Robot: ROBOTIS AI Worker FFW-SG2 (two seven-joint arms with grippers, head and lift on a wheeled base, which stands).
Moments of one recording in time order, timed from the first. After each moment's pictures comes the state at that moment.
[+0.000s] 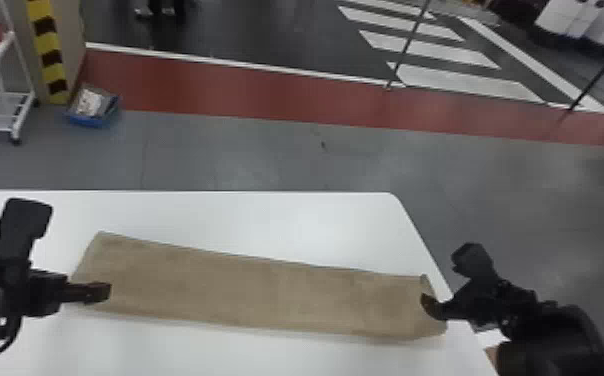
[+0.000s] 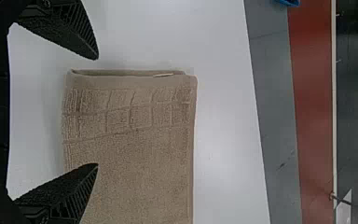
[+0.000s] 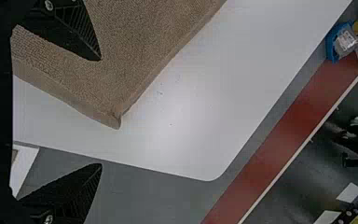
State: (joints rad) left arm -0.18 0.00 -0.03 -1.46 -0.29 0.94 -0.52; right arm 0.07 -0.28 -0.55 -1.41 0.70 0.20 0.79
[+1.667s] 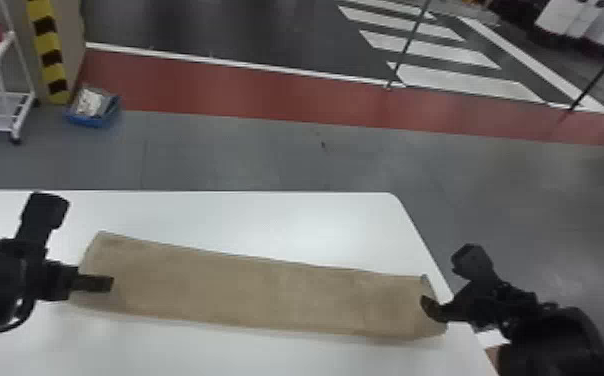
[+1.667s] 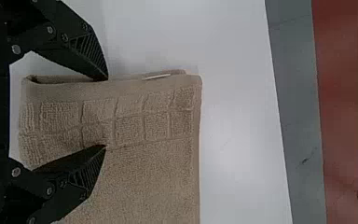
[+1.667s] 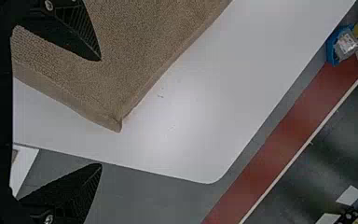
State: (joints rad) left arm -0.43 0.00 -0.03 -0.97 -0.30 0.79 -0.55; right arm 0.08 -0.28 -0.54 -1.42 0.69 0.20 0.79
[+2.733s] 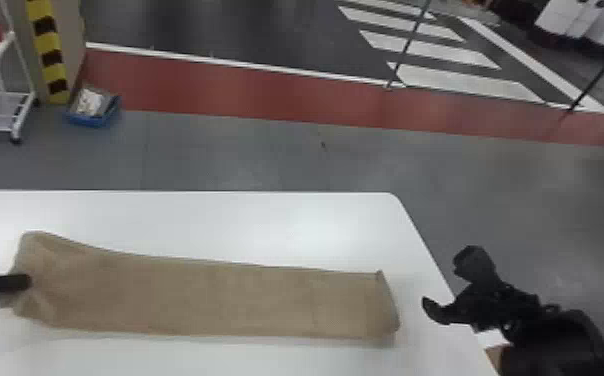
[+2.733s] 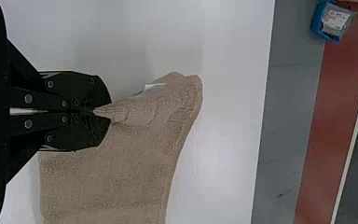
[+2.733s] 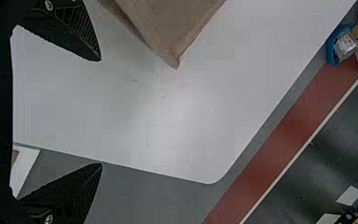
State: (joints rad) left arm -0.29 0.04 0.18 -1.42 -0.35 1.13 -0.69; right arm 0.09 -0.28 -0.55 -1.43 0.69 0.19 0.79
